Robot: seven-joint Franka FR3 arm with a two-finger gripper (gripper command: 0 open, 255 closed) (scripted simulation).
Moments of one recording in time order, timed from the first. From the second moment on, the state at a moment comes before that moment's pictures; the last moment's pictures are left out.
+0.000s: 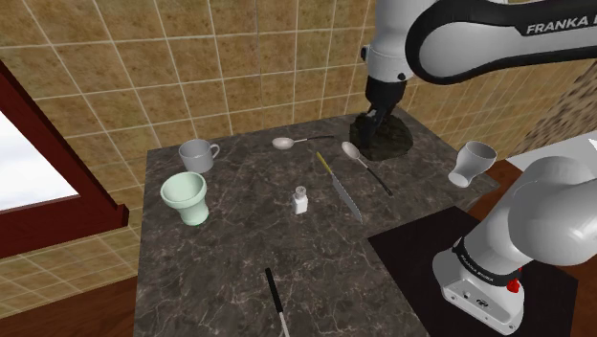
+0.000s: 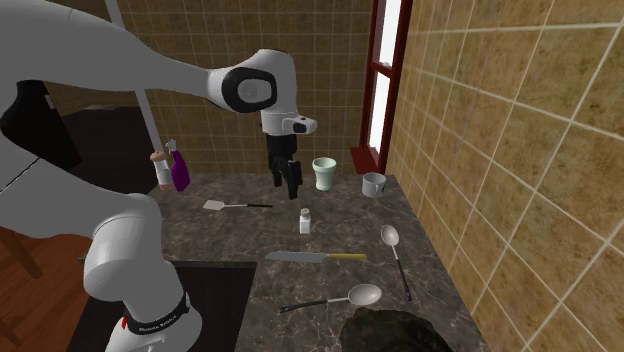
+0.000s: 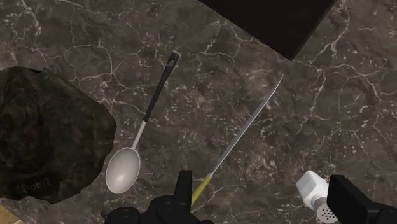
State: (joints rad) arm 0.07 -0.61 0.18 -2.50 -0.02 1.86 0.05
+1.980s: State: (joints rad) arm 0.08 0.05 0.39 -2.44 -0.24 2.52 0.47
